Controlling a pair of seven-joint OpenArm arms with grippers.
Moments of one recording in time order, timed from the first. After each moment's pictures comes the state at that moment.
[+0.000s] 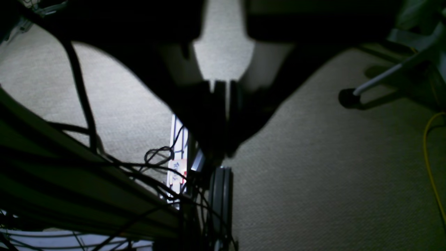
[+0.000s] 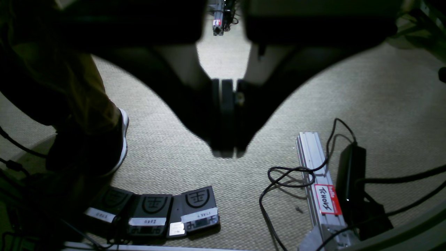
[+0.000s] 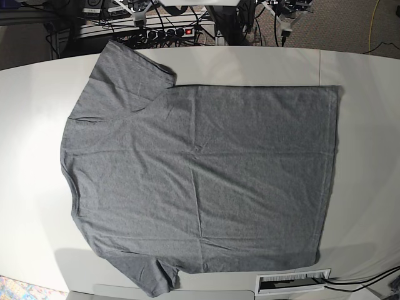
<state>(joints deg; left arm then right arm) 11.0 -8.0 19.3 20.0 -18.9 -7.0 0.0 -15.3 8.1 -1.3 22.6 -2.1 2.7 -5.9</state>
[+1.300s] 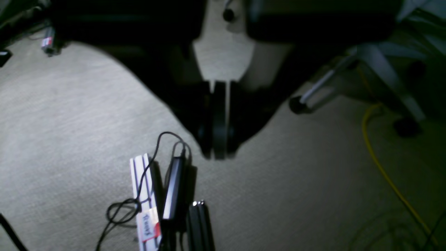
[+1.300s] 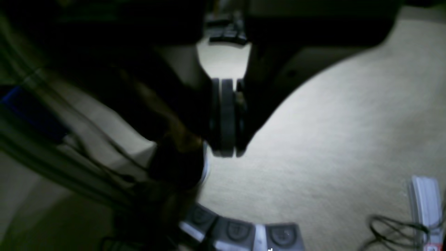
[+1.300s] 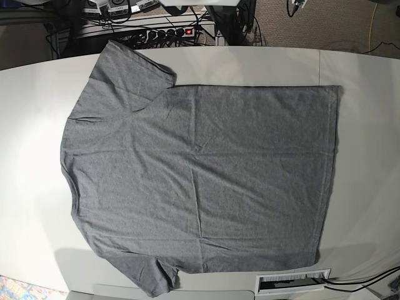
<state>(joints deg) 34.2 -19.8 19.3 46.1 -8.3 -7.0 -2.2 -35.6 23.0 -1.4 49.4 -6.8 2.8 -11.9</state>
